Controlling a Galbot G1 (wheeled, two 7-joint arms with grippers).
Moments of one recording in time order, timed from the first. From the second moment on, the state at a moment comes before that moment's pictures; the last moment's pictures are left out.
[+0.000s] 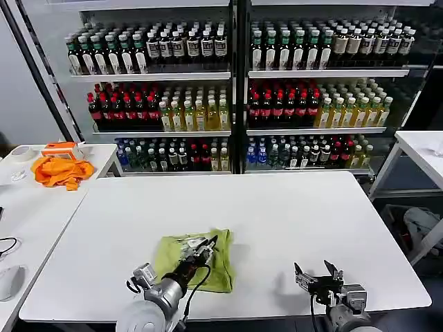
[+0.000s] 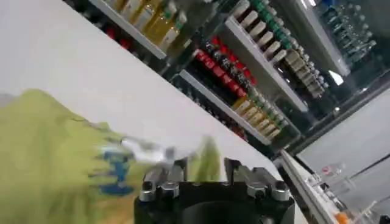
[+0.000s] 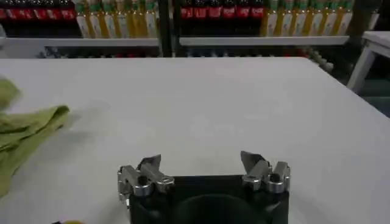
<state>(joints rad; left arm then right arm) 1.32 -1.31 -0.25 -2.04 -1.03 0.40 -0.24 -1.57 1.15 0.50 2.19 0.47 -0.56 0.24</state>
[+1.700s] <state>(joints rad) 1.38 -1.30 -0.45 -1.89 -0.98 0.40 -0.12 -1.58 1.14 0.54 2.21 0.49 -0.57 0.24</state>
